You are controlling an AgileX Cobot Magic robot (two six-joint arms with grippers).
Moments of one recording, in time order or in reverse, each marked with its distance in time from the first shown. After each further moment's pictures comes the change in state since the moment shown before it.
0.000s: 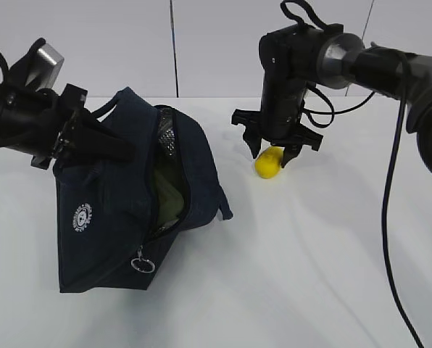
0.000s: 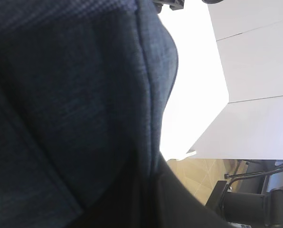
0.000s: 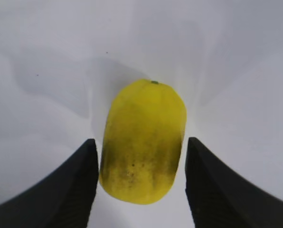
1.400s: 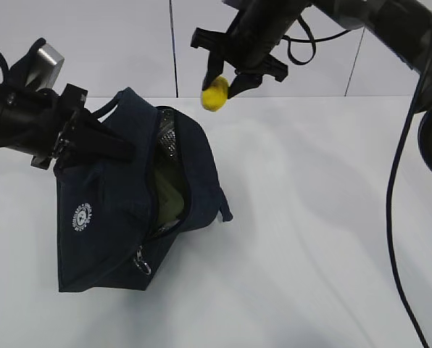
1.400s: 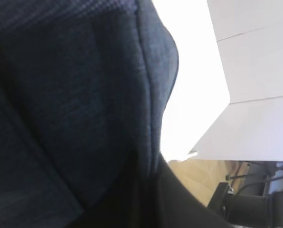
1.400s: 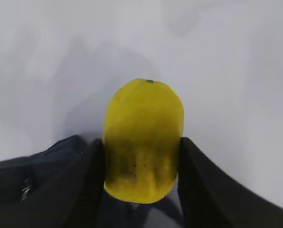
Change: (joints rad) left arm 0.000 0.000 0.000 0.000 -0.003 0.000; right arm -0.002 -0.002 -0.387 0.432 0.097 -0.526
